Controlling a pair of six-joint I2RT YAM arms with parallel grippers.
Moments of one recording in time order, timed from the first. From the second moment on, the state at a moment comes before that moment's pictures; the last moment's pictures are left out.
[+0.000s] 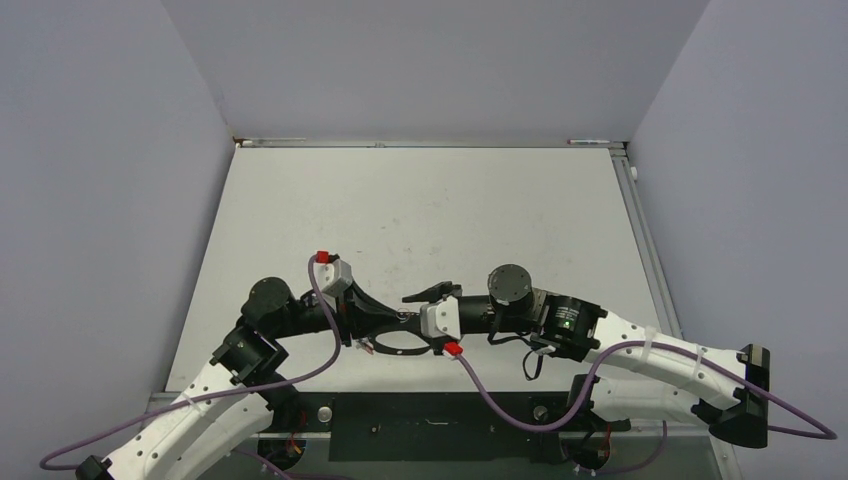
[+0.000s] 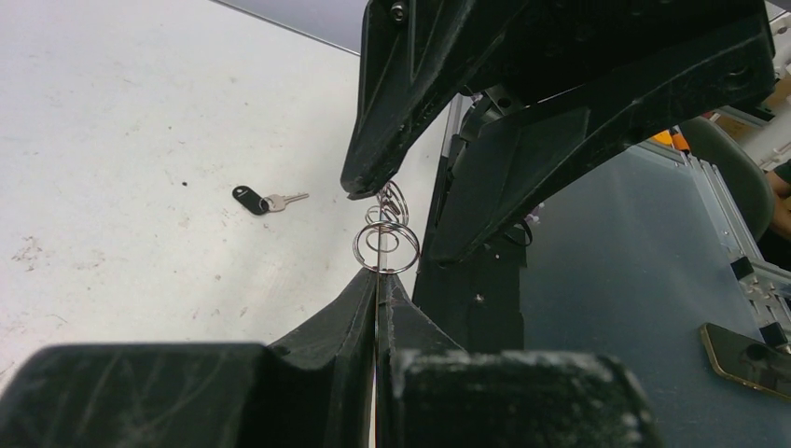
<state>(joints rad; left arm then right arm) -0.67 0.55 0.51 0.04 0.70 -0.31 1.16 1.00 0.90 -0.14 -0.36 -0.65</state>
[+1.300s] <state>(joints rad) -0.66 0.59 0.51 0.03 0.84 -0.33 1.19 1.02 0.92 -0.23 -0.32 -0.67</state>
